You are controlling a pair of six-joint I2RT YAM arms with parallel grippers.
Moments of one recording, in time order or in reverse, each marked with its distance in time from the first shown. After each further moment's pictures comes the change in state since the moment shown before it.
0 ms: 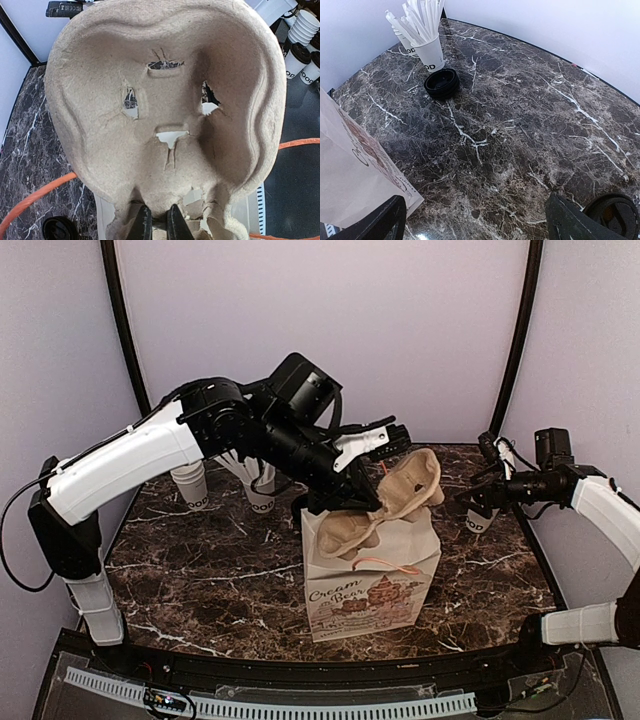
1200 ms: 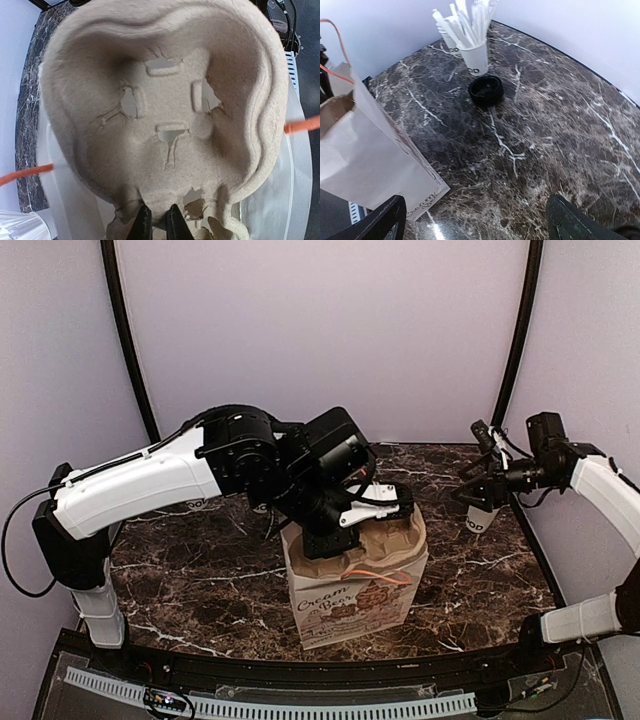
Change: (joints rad) left arm -0.161 0.048 -0.001 -0.228 -0.424 -0.026; right arm 0.047 0.062 0.126 -0.188 -0.116 -0.103
